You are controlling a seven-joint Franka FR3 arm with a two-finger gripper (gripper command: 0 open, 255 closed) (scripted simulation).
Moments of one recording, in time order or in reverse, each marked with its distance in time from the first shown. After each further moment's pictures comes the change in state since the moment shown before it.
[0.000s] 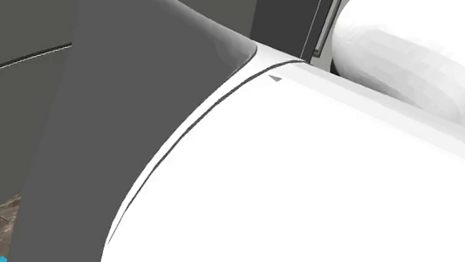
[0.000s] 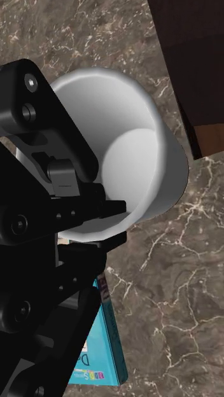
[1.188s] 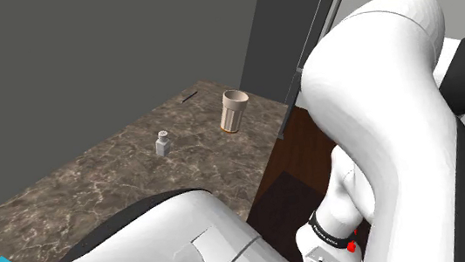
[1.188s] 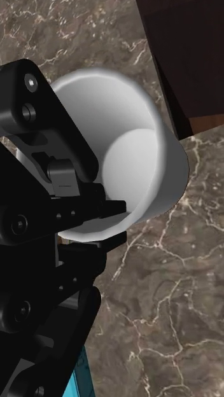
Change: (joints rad) arm 0.023 0.069 -0.014 -0.156 -0.058 0.201 0.062
